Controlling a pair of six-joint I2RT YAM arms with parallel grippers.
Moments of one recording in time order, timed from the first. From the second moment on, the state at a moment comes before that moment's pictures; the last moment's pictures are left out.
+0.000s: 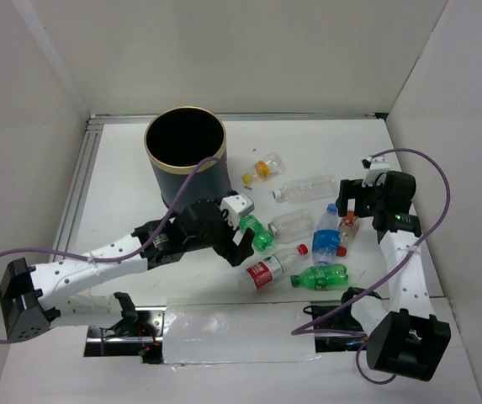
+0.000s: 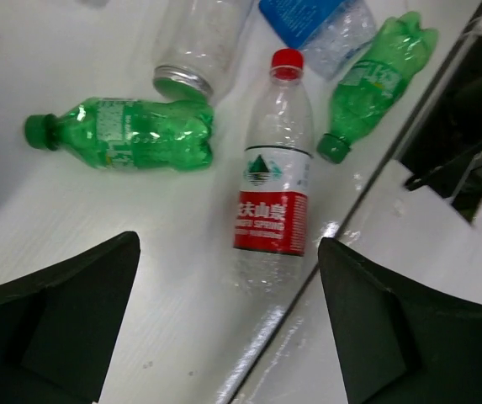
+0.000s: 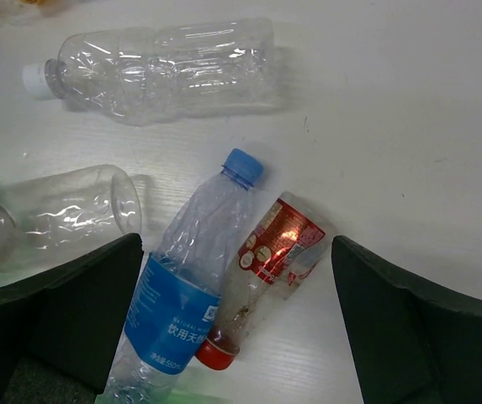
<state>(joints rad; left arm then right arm) -1.01 1.15 0.93 -0.33 0.02 -0.24 -0.25 0.96 0.76 -0.43 -0.32 -0.19</state>
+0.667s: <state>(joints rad) -1.04 1.42 1.01 -0.35 -0.15 -0.17 -0.26 0.96 0.76 -0.46 -0.44 -0.33</state>
